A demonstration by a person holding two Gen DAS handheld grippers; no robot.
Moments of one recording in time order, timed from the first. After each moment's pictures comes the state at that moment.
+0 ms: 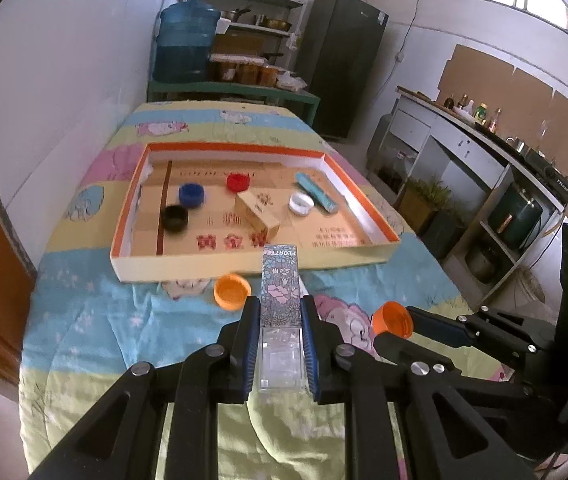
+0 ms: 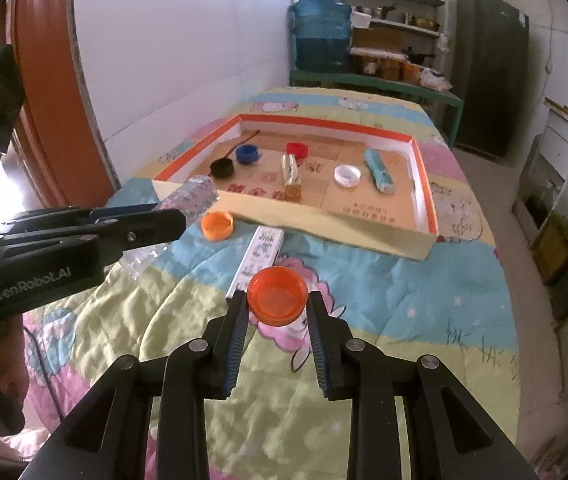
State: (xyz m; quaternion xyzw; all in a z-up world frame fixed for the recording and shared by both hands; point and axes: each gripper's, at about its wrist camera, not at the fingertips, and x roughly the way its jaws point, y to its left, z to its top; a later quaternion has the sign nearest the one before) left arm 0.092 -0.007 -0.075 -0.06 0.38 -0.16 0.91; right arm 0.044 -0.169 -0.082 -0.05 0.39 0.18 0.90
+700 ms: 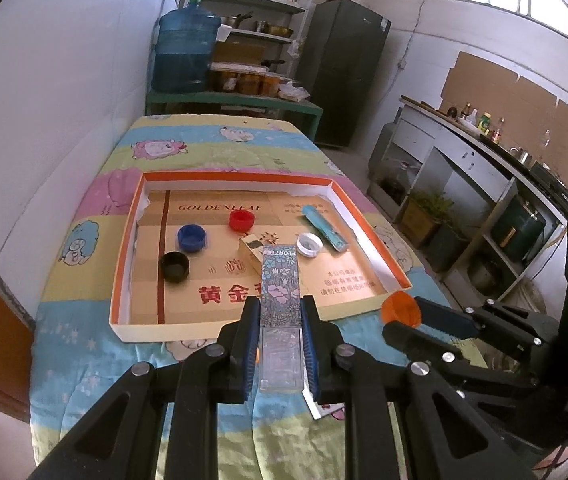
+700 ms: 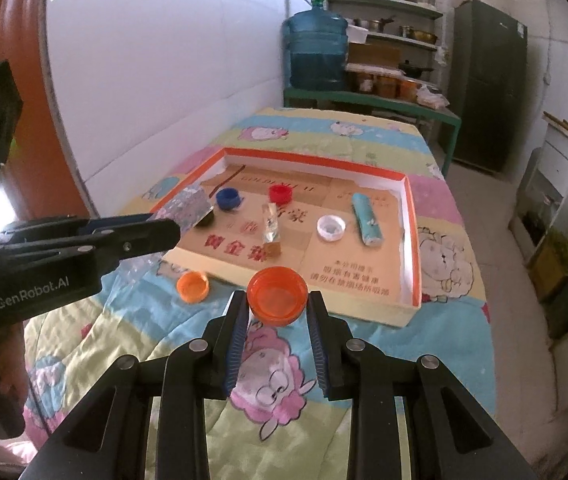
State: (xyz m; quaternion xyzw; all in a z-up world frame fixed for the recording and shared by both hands) left arm 0.143 -0.007 -0.059 -0.06 0.38 -0.16 0.91; right arm 0.092 -0.174 -0.057 -0.05 0.37 0.18 0.91
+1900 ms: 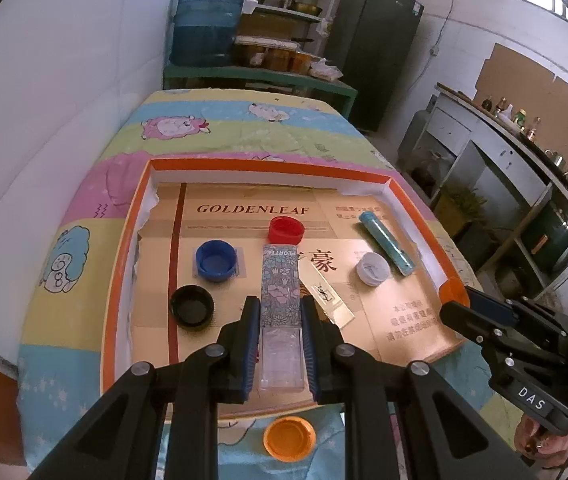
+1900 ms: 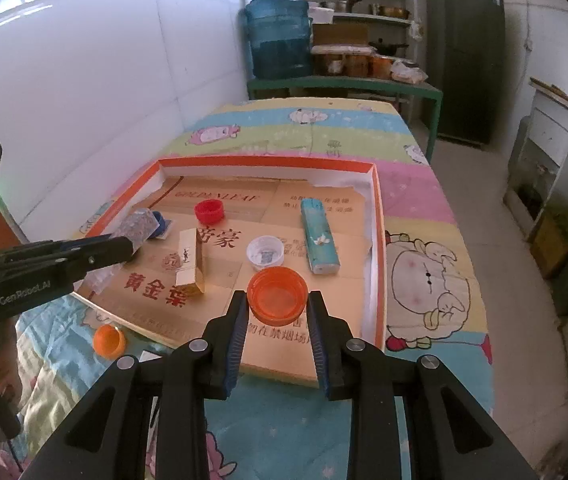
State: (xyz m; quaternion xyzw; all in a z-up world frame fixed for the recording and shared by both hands) left arm 0.224 -0.003 -0.097 -0.06 0.42 -0.12 0.90; right arm 0.175 -0.209 -0.084 -0.01 0.40 0.15 0.91
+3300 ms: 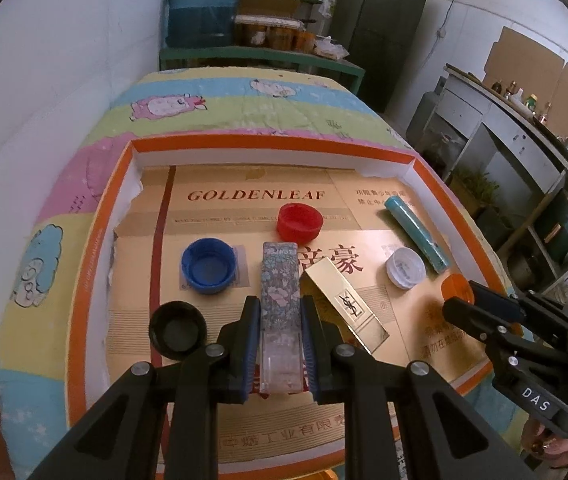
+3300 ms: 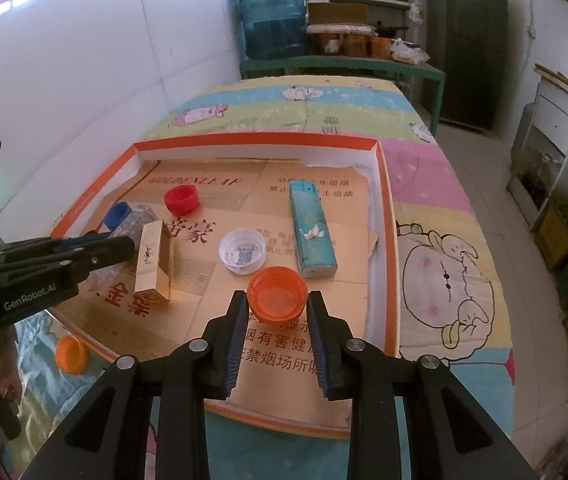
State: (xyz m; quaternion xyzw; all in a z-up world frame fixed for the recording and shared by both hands) left arm 0.259 -0.011 -0.127 -0.05 0.45 -0.11 0.89; right arm 0.213 -0.210 -0.116 -0.01 0.42 0.15 0.89
